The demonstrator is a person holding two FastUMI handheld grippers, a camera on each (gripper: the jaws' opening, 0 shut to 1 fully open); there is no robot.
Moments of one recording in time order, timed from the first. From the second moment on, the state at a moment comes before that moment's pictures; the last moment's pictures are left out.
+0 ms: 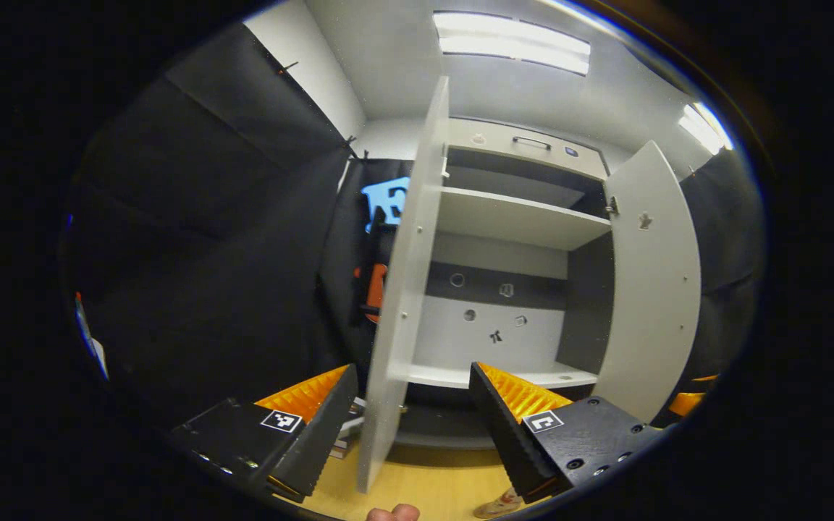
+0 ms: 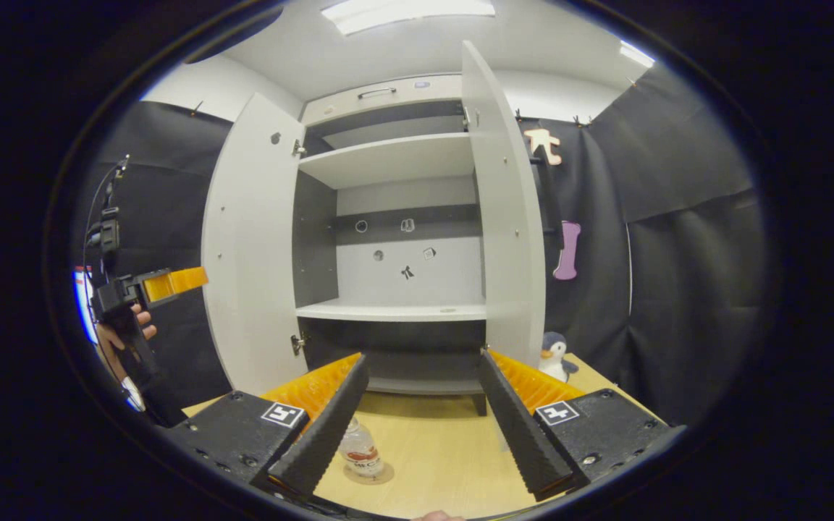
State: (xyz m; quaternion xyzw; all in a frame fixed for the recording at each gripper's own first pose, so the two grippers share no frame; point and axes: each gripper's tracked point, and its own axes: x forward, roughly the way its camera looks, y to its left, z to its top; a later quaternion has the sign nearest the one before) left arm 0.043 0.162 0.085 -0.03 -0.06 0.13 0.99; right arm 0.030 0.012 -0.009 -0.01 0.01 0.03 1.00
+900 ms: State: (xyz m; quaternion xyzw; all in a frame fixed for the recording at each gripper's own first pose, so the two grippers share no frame) left arm 0.089 0.254 0.054 -0.03 -0.04 0.23 0.97; right arm 0.031 -0.009 0.001 -0.01 0.00 0.01 1.00
